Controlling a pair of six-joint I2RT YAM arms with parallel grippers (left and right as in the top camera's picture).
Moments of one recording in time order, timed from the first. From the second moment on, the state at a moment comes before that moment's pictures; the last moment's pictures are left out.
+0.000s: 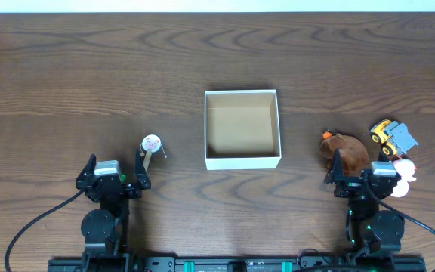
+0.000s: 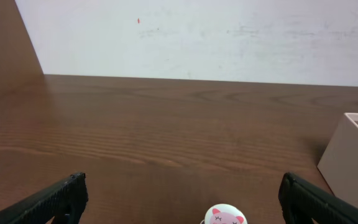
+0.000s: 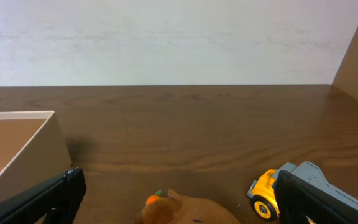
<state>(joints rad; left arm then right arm) -0.02 0.02 0.02 -0.11 -0.11 -0.02 0.00 0.01 0.01 -0.07 0.07 0.04</state>
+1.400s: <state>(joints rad) -0.02 0.90 0.91 -0.91 -0.11 -0.21 -0.32 1.30 1.28 -1.06 -0.16 -0.03</state>
